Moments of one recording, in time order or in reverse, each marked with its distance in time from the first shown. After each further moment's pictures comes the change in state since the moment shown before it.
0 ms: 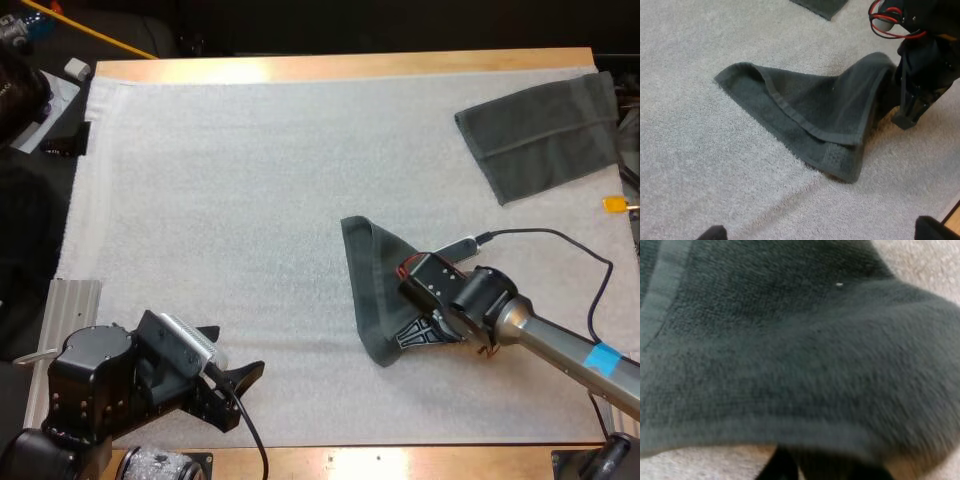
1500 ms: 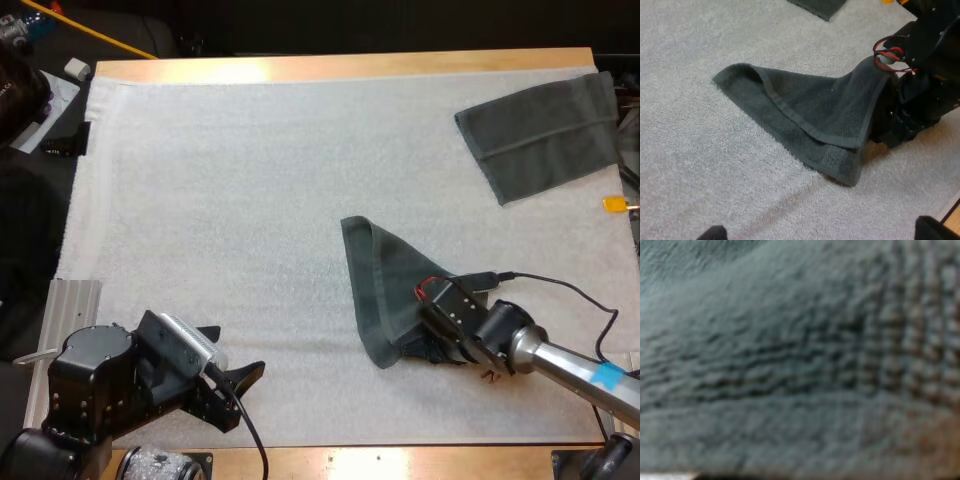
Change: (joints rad) left arm 0.000 0.000 0.000 -0.004 0.005 0.000; right arm -0.030 -0.031 0.271 -0.336 -0.130 0.208
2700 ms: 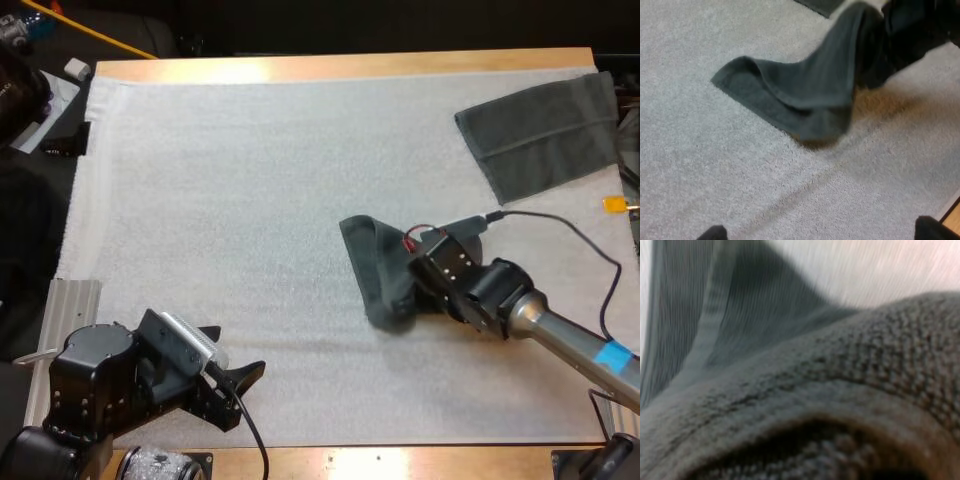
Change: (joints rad) left arm 0.000 0.004 0.000 0.006 0.000 0.000; right arm -0.042 0.003 -0.246 0.084 0.179 -0.228
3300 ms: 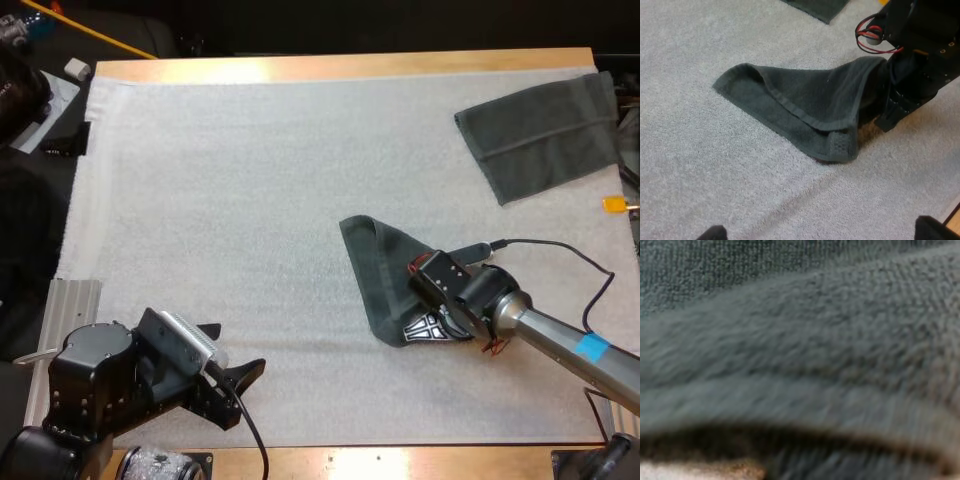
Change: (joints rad) left arm 0.000 0.000 0.000 -0.017 0.000 0.000; right arm 0.001 0.083 0.047 0.157 -0.076 0.079
